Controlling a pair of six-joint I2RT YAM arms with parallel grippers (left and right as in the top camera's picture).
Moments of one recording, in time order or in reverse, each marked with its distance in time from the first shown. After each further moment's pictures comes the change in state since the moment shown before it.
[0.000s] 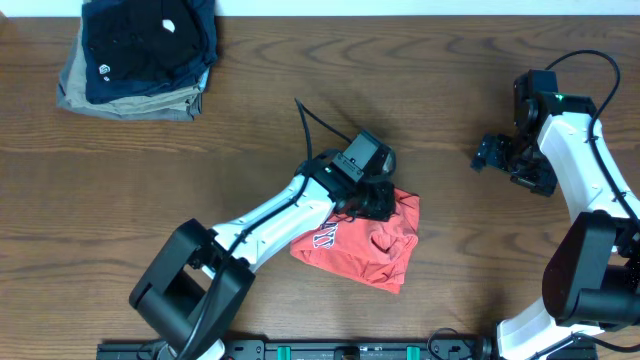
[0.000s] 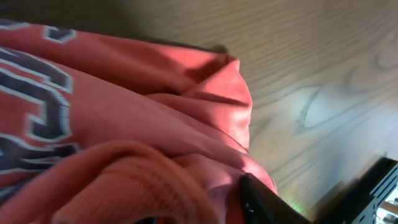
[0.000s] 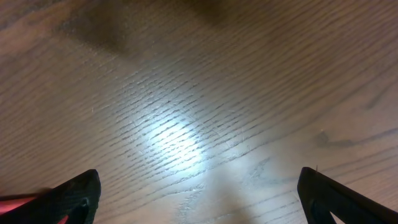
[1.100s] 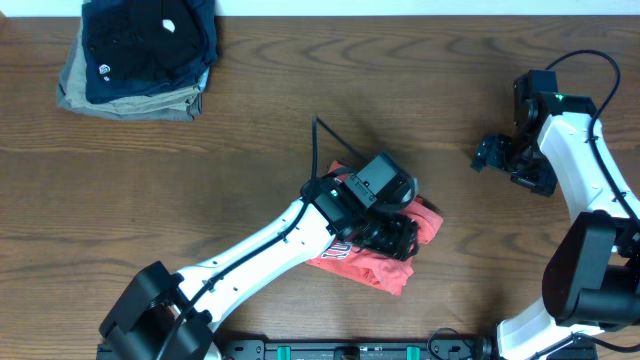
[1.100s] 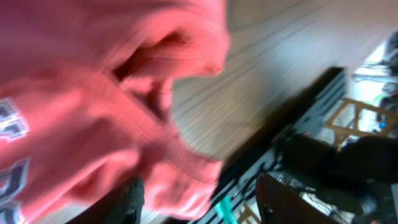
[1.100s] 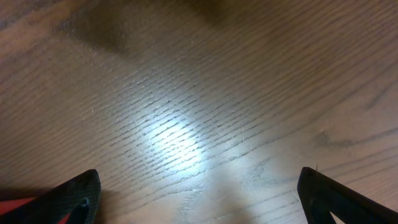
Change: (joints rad) left arm -0.124 -0.164 0.032 -0.272 0.122 0.021; right arm 0.000 0.000 0.000 0.000 0.000 0.000
